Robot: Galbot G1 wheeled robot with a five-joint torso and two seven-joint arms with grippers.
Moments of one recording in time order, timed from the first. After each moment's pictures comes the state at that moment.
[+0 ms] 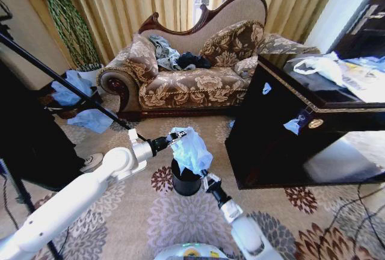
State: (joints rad) left arm 0.80 -0.65 -0.06 -2.07 -1.98 0.35 -0.06; right arm -1.37 1.19 0.20 1.90 -0.17 0.20 -0.06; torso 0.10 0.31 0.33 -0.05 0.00
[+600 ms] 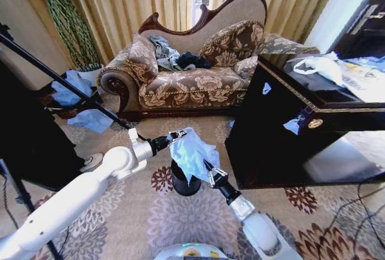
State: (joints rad) left arm 0.78 -0.68 -0.05 -2.05 -1.96 0.35 -0.06; right arm -1.47 1.10 0.26 2.06 -0.15 0.25 -0.12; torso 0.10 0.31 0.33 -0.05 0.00
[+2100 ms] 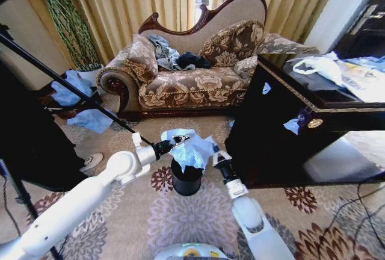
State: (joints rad) left arm 0.82 -0.70 -0.06 -2.07 -1.94 0.34 -0.07; right arm -1.34 1.29 0.28 2.00 -0.19 0.19 0.10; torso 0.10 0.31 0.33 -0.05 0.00
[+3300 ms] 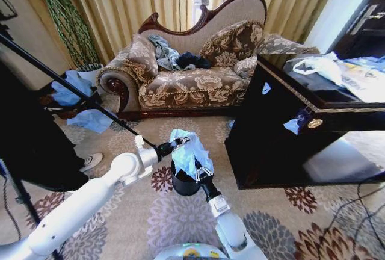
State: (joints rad) left arm 0.83 -0.72 -0.01 -2.05 -1.93 0.35 -0.06; right arm -1.31 1.41 0.12 1.81 -0.14 0.21 0.02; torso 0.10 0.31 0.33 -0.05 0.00
